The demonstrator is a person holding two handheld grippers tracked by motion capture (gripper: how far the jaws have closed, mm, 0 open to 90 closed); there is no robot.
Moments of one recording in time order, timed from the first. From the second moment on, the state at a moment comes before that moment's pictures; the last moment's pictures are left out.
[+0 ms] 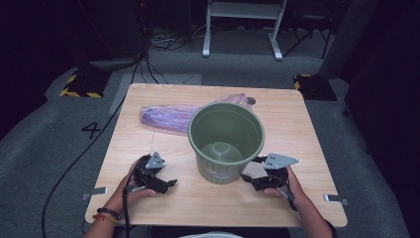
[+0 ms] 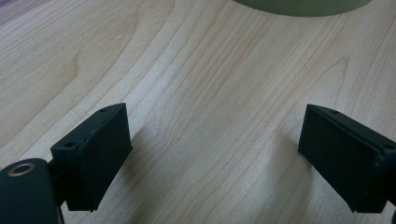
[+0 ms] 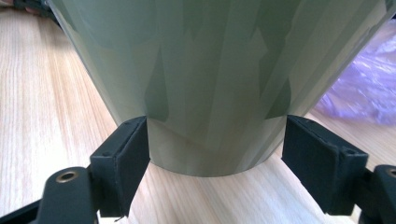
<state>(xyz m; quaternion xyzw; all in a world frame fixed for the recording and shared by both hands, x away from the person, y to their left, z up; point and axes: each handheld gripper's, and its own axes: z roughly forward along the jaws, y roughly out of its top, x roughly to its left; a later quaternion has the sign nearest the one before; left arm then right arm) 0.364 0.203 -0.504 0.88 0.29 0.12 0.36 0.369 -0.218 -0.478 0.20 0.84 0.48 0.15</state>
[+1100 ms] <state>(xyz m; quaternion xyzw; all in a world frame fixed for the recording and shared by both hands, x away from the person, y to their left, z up) 0.364 0.203 -0.505 0.88 0.30 0.12 0.36 0.397 -0.246 -0.467 0.26 0.81 0.47 0.22</state>
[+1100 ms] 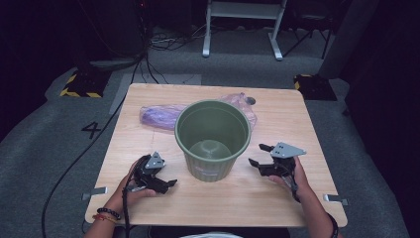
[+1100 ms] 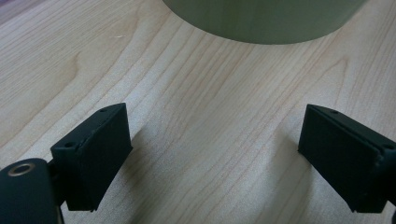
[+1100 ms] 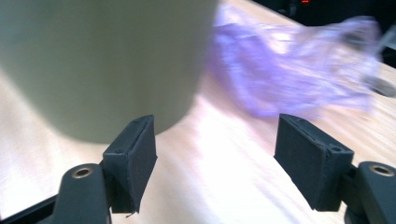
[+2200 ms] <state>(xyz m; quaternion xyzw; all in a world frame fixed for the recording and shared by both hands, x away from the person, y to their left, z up) 0.364 0.202 -0.505 0.88 0.30 0.12 0.36 0.516 -0.188 -0.485 0.36 0.81 0.43 0.18</state>
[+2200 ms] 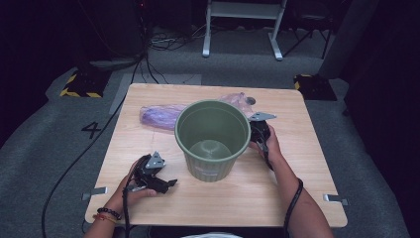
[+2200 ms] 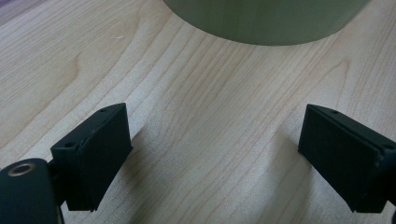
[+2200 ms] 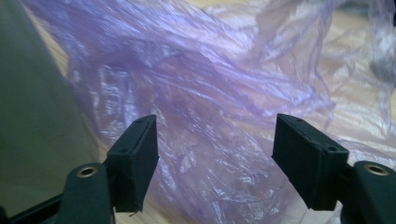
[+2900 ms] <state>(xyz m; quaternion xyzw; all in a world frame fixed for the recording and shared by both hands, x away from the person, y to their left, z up) 0.364 0.202 -0.505 0.88 0.30 0.12 0.36 0.509 -0.215 -0.497 0.36 0.84 0.37 0.17</state>
